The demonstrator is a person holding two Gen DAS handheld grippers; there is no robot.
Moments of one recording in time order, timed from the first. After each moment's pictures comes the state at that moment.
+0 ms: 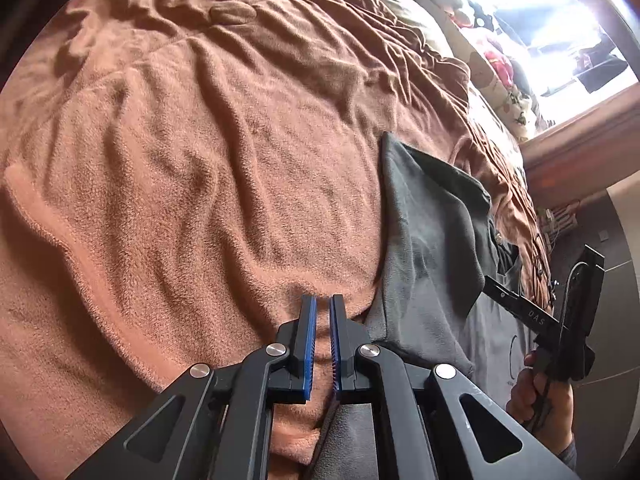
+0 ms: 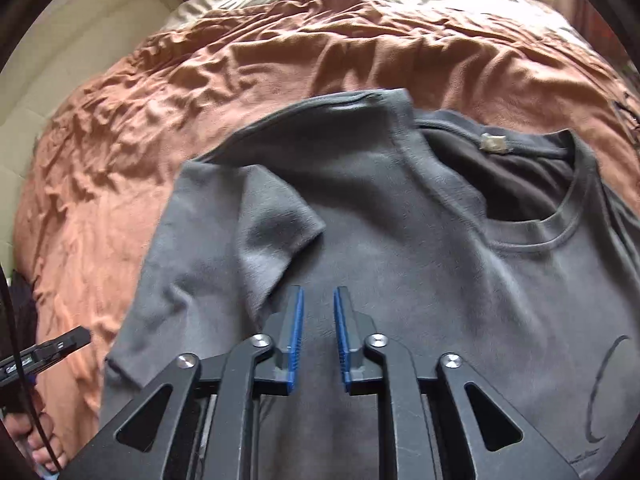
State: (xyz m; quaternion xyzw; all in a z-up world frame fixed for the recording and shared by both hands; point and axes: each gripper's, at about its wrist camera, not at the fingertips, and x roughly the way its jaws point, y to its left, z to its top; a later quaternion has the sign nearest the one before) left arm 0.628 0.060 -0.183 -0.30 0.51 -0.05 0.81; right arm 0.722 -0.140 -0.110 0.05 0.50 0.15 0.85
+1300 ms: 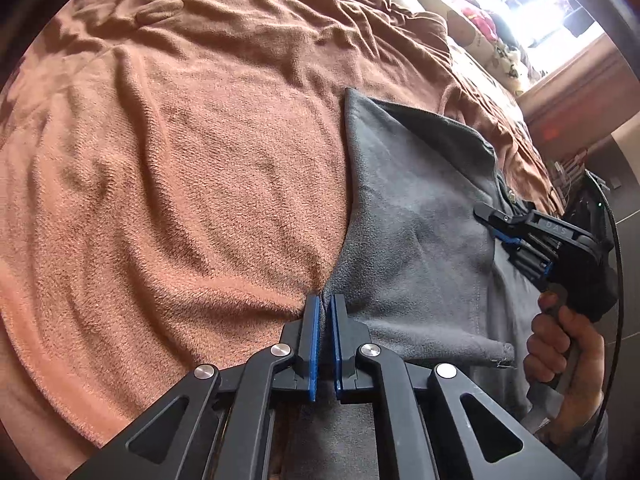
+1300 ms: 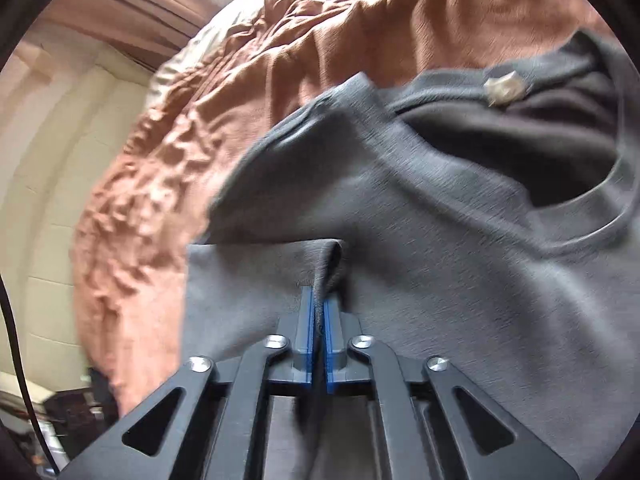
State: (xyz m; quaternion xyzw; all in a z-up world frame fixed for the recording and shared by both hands) left arm 0.656 0.009 -0.203 -0.22 0.53 -0.07 0.81; right arm 0.763 -0.204 -0.162 0.25 0.49 0.15 0.82
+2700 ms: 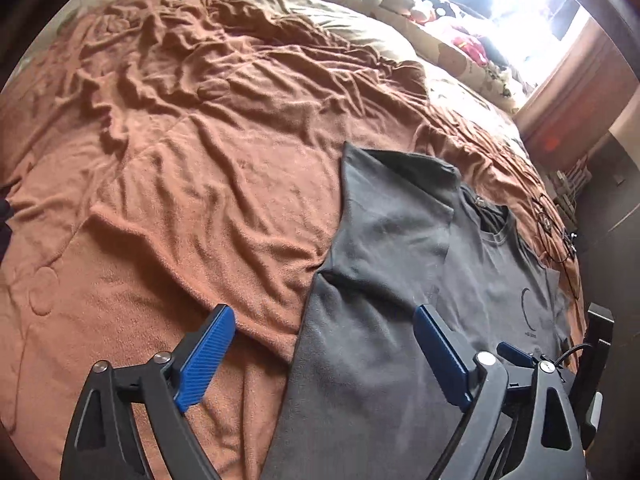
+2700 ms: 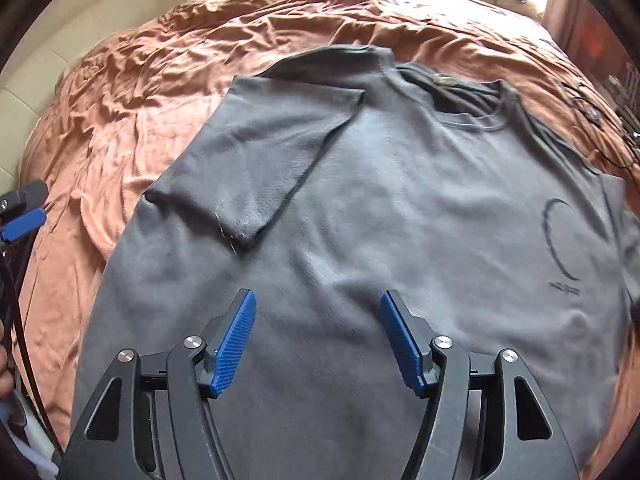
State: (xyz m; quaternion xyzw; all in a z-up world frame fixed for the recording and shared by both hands) left arm 0.552 0.007 -0.099 -0.17 0.47 -0.03 0.87; right arm 0.560 -0.159 -0.081 -0.01 0.49 0.12 0.86
